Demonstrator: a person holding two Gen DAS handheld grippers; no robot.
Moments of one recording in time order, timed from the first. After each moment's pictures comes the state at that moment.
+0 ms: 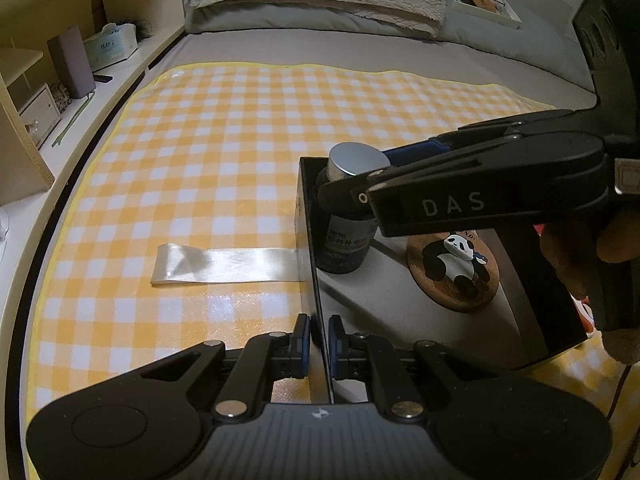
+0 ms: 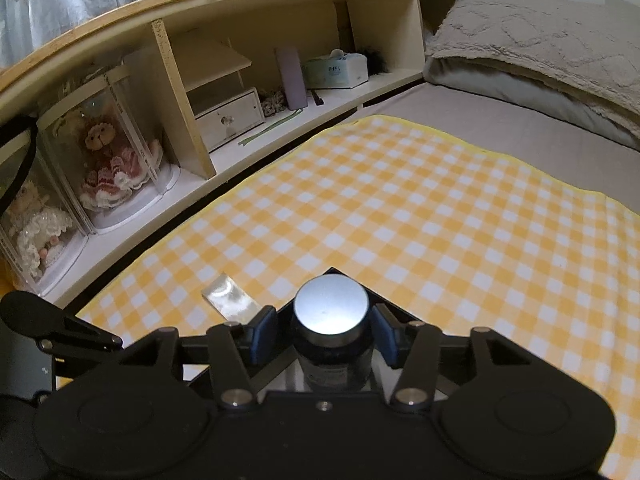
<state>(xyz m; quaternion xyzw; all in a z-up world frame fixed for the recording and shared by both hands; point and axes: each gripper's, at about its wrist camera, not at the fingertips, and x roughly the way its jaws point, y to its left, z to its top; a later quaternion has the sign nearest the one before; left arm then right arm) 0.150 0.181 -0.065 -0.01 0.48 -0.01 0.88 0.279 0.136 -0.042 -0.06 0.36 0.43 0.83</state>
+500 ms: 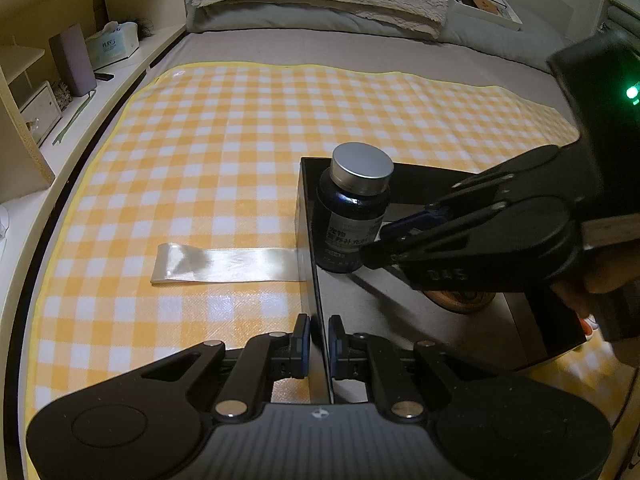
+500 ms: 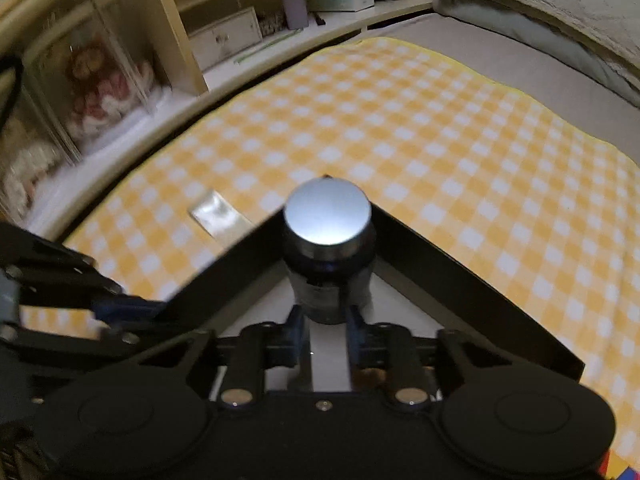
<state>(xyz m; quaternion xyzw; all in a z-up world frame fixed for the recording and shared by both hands) 0.150 0.180 -0.065 -0.01 0.48 -0.01 0.88 0.281 0.142 -0.069 -0.13 0.44 0.42 0.78</state>
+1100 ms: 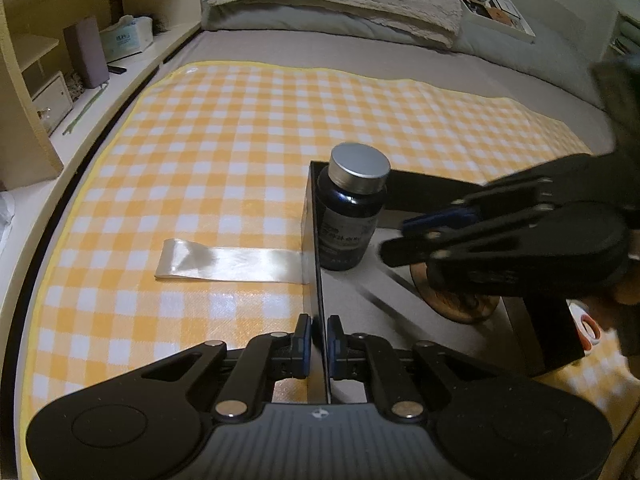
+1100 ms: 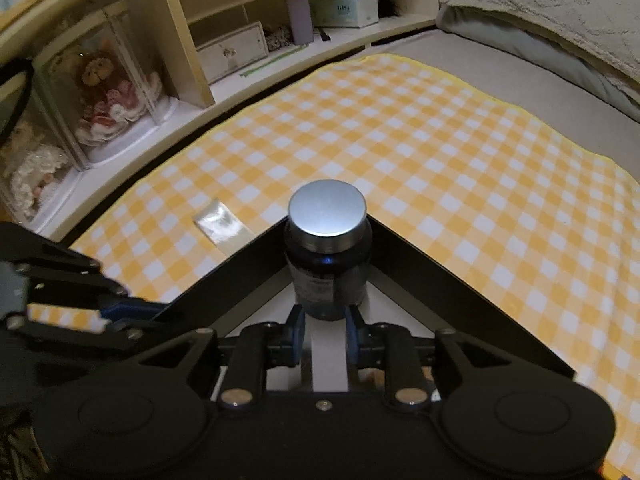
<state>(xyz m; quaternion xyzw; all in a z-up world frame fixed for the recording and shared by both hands) 0.148 0.180 -0.062 -0.03 0.47 0.01 0.88 0.278 0.130 -0.054 -0.12 0.42 0.43 0.79</state>
